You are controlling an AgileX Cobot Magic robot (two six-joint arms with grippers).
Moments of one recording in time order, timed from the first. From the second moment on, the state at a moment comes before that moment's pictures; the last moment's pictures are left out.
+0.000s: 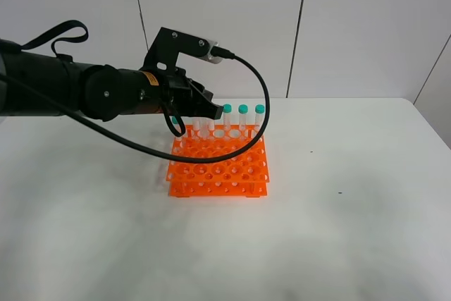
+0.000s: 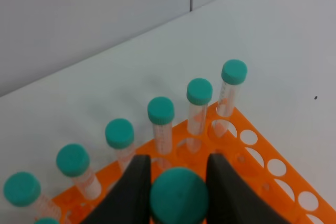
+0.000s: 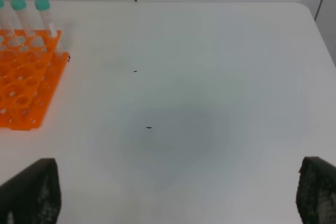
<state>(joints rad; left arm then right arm) -0.58 1.70 -1.03 -0.14 -0.17 0.22 0.02 0.00 -0.49 0.03 1.02 -0.03</state>
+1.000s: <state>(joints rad) -0.51 1.84 -1.10 -0.14 -0.22 0.24 0.02 0.00 -0.49 0.03 1.02 -0.03</state>
